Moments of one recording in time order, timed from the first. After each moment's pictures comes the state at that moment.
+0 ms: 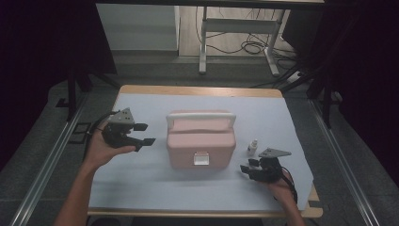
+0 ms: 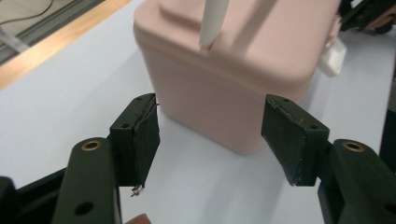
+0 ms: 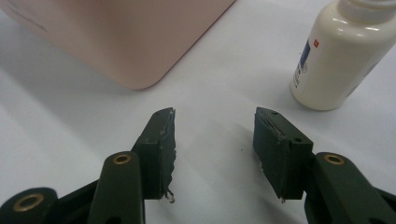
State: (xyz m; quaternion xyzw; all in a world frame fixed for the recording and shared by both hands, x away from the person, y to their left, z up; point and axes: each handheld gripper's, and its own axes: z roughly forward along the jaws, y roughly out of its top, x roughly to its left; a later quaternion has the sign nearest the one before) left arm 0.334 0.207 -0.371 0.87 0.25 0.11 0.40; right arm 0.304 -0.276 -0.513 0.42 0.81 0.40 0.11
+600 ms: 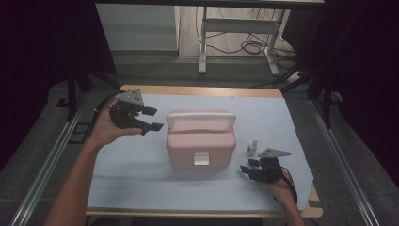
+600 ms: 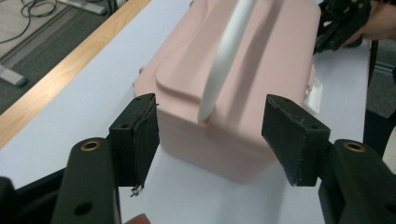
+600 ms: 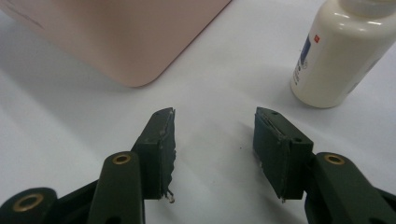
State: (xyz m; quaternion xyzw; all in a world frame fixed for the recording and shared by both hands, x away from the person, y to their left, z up) left arm 0.366 0.185 -0.327 0.89 0.19 0.09 0.40; right arm 0.304 -0.276 -0.515 0.42 0.81 0.39 0.11
